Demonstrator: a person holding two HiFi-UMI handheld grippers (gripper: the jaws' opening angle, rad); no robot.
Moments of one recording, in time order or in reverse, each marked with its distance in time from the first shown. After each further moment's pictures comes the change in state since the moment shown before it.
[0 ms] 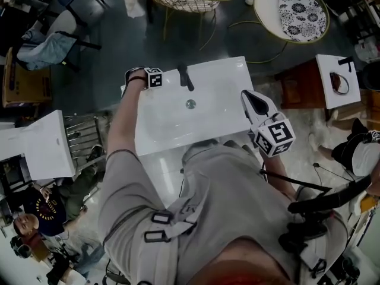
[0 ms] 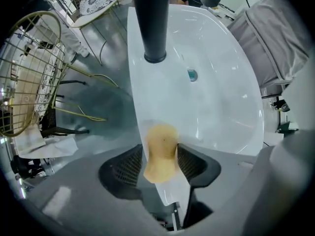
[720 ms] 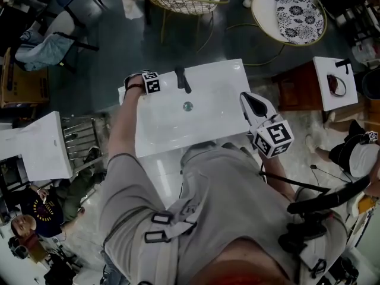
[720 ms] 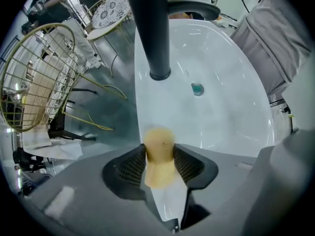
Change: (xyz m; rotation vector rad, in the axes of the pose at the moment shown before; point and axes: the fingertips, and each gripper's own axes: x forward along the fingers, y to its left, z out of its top) left arm -0.002 0.003 0.026 -0.049 -0.155 0.104; right arm -0.001 -0.003 -0.002 -0.010 0.015 -0.004
